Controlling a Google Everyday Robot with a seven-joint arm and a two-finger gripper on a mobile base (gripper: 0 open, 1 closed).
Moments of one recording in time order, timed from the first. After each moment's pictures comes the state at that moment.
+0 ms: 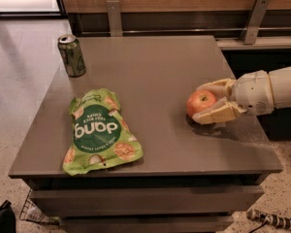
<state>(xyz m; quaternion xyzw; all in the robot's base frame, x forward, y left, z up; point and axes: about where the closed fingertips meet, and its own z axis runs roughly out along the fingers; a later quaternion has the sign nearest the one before) 0.513 -0.158 0.854 -0.54 0.67 0.27 0.42</state>
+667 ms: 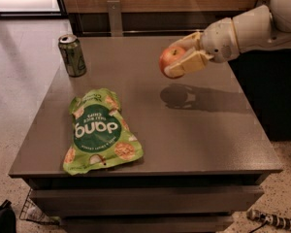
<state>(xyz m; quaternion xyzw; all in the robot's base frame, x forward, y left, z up) 0.601 -0.090 0.924 -0.57 0.65 0.28 0.41</state>
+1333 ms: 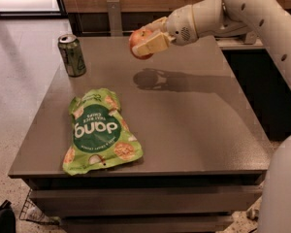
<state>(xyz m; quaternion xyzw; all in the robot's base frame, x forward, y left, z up) 0.682 -0.007 0.936 -0.55 0.63 0.32 0.44</state>
